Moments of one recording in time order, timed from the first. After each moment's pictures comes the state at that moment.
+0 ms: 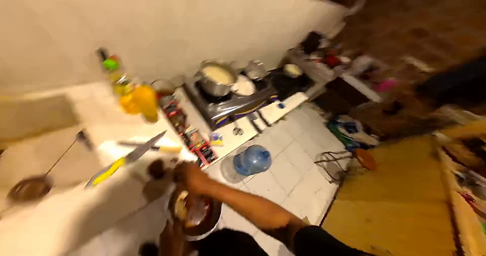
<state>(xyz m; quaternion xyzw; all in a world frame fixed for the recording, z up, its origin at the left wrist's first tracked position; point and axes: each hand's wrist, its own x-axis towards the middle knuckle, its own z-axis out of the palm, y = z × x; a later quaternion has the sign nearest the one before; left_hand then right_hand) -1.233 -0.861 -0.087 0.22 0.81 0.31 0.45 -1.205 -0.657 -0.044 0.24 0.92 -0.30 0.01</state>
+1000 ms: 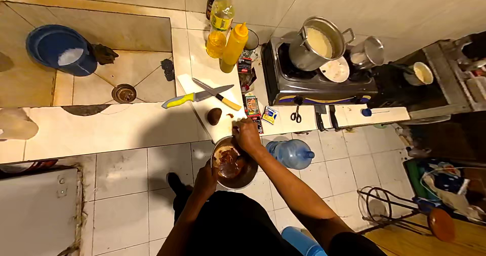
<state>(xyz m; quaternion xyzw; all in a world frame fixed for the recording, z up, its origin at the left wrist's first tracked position) -1.245 -0.863 -0.099 0.21 0.77 0.34 0.49 -1.218 -0.645 -0.069 0.32 0.93 -0.19 0.06</state>
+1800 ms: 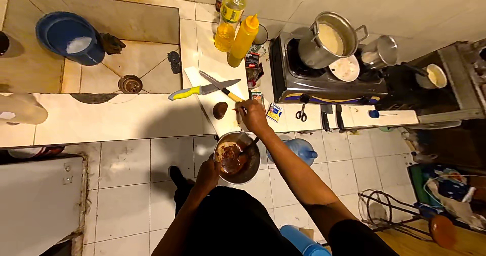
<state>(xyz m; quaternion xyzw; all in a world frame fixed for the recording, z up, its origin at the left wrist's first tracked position) -1.246 -0.867 -0.103 0.20 0.77 0.34 0.50 -1.242 -0.606 -0.070 0.24 0.95 -0.20 -0.03</state>
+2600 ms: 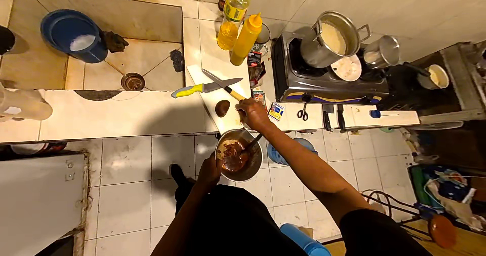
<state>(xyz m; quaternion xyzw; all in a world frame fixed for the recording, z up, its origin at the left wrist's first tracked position) -1.246 -0.873 -0.108 0.23 0.77 0.36 0.48 -1.243 -0.596 -0.081 0.14 0.98 -0.15 0.03</state>
